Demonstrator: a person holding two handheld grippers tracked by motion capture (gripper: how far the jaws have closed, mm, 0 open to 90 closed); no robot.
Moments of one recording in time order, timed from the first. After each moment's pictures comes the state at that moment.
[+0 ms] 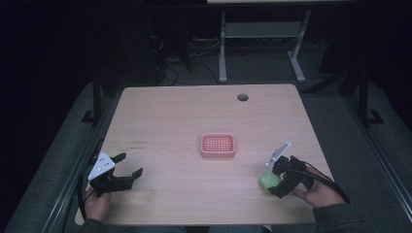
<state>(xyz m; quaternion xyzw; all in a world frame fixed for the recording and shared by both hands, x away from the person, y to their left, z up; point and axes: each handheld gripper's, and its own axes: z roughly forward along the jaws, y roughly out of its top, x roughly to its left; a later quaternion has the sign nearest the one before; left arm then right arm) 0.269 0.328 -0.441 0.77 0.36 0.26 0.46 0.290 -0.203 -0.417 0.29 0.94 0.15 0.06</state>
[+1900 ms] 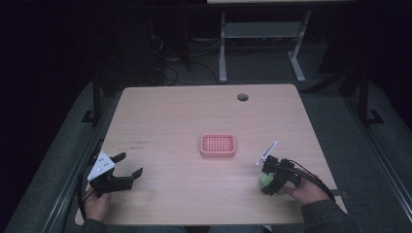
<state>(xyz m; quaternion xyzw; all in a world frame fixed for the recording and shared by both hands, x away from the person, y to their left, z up) 0.268 0.327 -0.439 0.77 0.35 0.26 0.46 0.308 -0.185 -0.442 0.31 0.95 0.11 0.02</state>
